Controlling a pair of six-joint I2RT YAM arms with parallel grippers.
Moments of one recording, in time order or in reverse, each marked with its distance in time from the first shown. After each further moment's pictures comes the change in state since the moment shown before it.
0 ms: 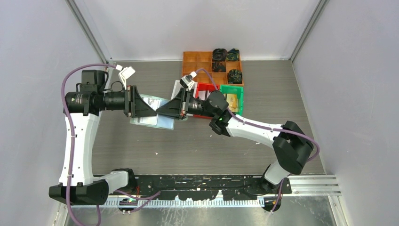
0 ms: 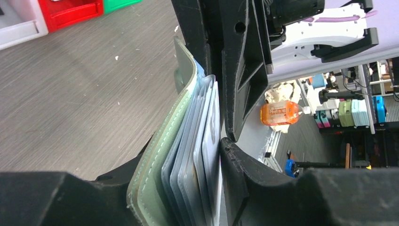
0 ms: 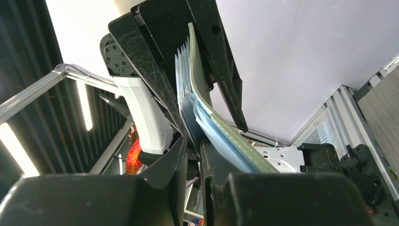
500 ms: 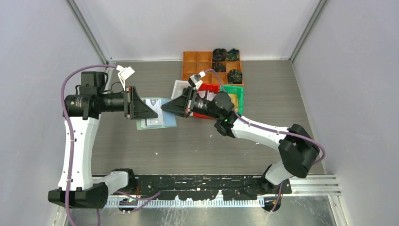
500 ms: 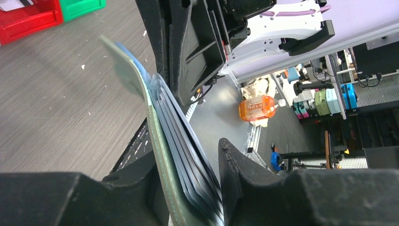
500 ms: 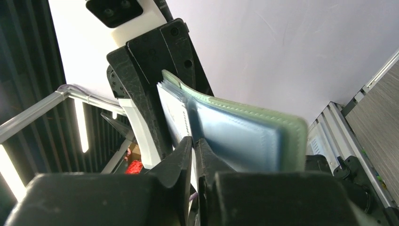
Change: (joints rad) left arm -0.013 -0.027 -0.009 0.030 0.125 -0.045; right arm -0.035 -0.058 -0.072 0.014 0.074 0.006
